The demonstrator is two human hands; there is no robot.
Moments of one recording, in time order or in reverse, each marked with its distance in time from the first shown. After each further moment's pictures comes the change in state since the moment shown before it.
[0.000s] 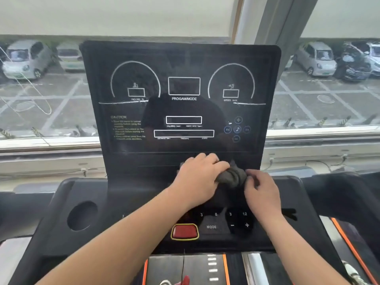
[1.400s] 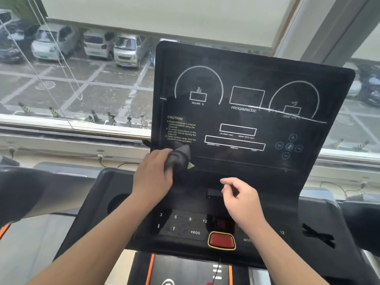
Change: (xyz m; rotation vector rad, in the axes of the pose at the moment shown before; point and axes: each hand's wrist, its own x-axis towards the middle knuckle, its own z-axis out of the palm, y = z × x) left_hand -0.124 -0.160 -0.038 -0.183 0.369 -0.620; right_hand -0.047 -0.091 0.112 0.094 -0.259 -0.205
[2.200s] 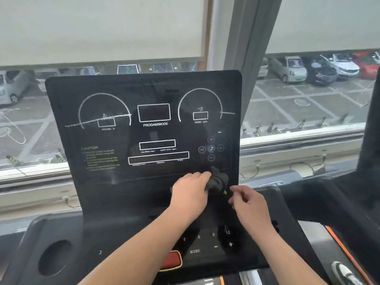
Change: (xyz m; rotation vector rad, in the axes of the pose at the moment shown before) left_hand -0.001 0.215 0.146 0.173 -0.278 0.396; right_hand -0.001 0.085 -0.154 0.183 0.225 0.310
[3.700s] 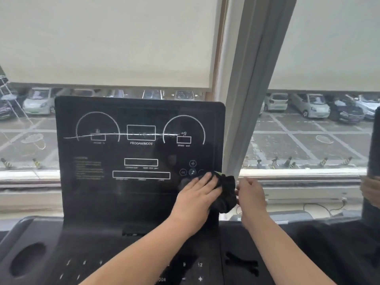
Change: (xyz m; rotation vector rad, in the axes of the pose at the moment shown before) left_hand 0.046 0.061 0.021 0.206 0.078 0.252; right_hand 0.093 -0.056 -0.058 0.369 0.051 0.215
